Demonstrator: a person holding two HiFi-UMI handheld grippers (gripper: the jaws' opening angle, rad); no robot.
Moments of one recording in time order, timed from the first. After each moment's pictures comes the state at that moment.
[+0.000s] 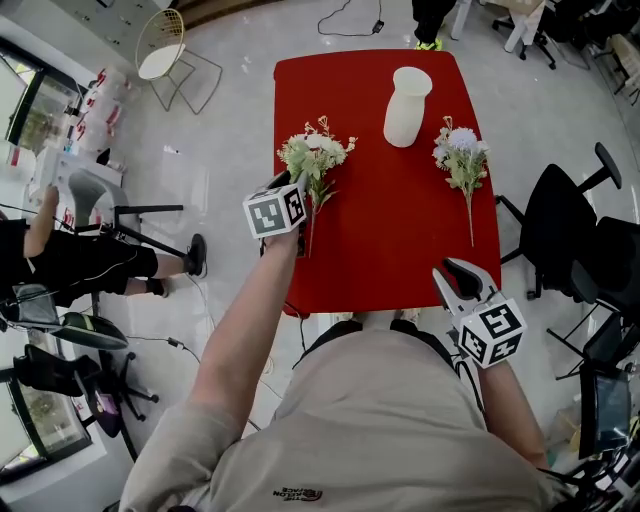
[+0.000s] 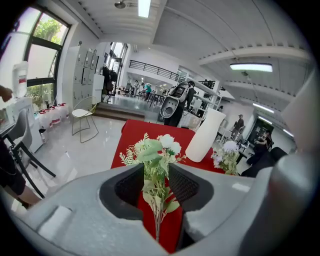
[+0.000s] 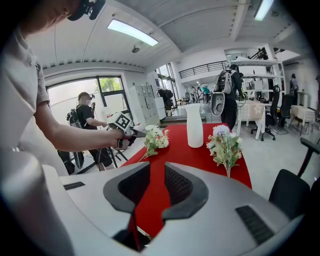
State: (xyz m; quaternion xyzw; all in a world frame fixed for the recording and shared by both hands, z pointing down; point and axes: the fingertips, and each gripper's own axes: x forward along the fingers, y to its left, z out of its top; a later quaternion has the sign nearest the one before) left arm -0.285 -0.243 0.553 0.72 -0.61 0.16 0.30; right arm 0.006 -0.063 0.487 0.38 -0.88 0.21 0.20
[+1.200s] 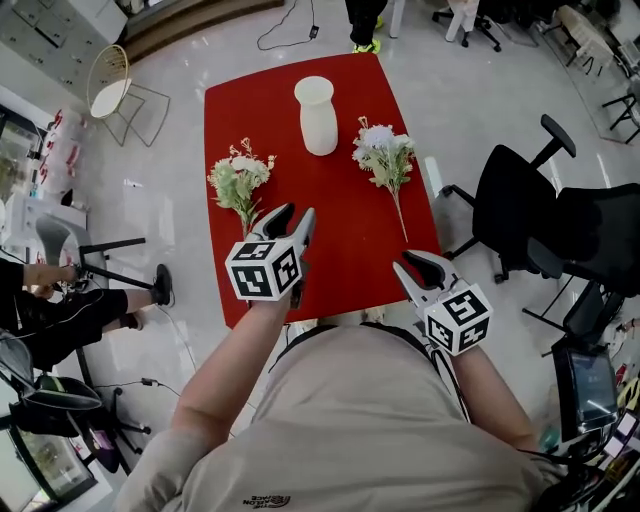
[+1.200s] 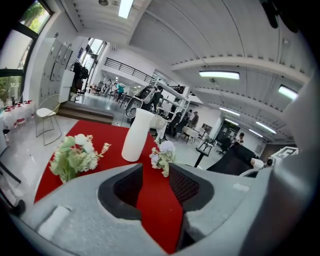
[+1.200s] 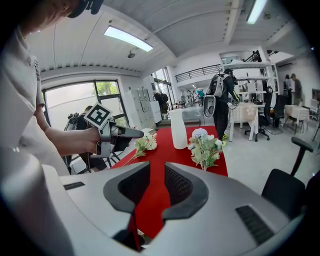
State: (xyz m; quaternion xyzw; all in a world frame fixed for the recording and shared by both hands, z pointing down) left arm -0.083 -0.178 0.483 0.82 -0.48 0.12 0.28; right arm 0.082 -0.072 0.479 0.40 -0.87 0.21 0.18
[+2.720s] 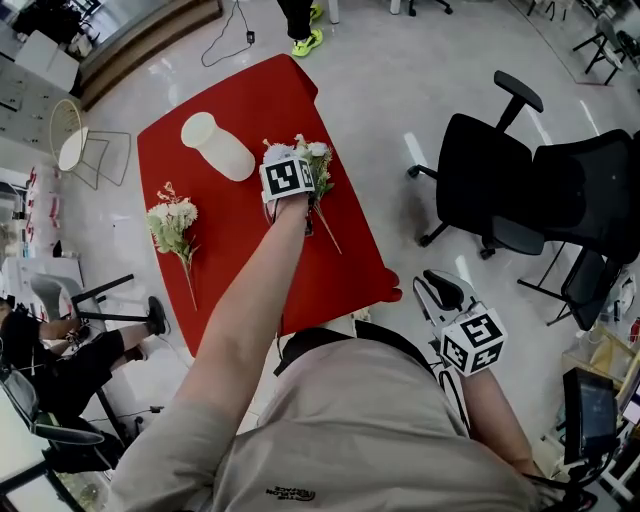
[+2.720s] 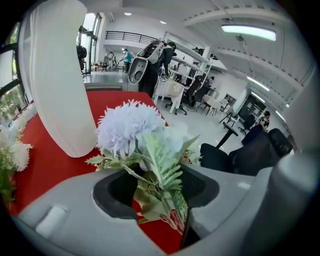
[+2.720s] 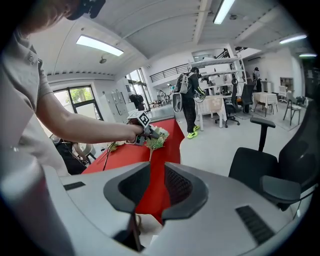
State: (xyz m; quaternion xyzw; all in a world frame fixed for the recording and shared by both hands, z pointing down) left arm 0.111 -0.344 0.642 0.72 -0.51 0.31 0.36; right arm 0.296 -0.042 0.517 0.50 -0.80 0.28 0.16
